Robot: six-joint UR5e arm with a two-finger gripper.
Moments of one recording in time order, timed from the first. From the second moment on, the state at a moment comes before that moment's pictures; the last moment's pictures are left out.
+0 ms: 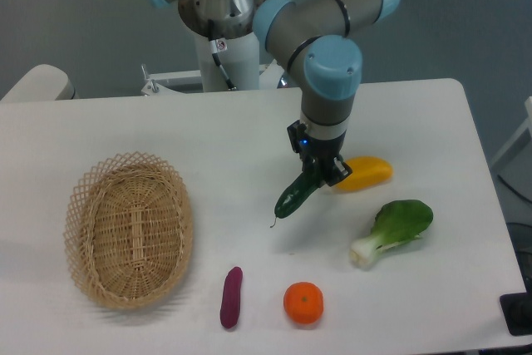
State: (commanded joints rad) arm 2.52 -1.87 -1.83 -0.95 1.55 1.44
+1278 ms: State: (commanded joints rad) arm 2.46 -1.97 -1.85 -0.88 1.61 1.51
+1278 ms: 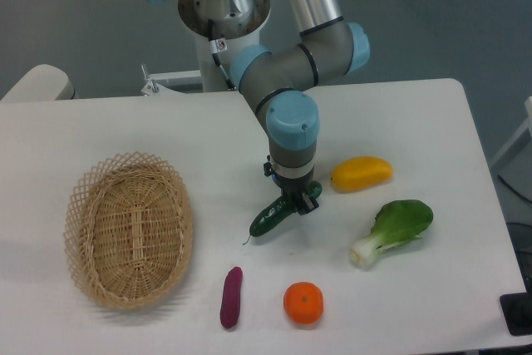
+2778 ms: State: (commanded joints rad) arm 2.44 -1.94 -1.68 -0.87 1.53 1.46
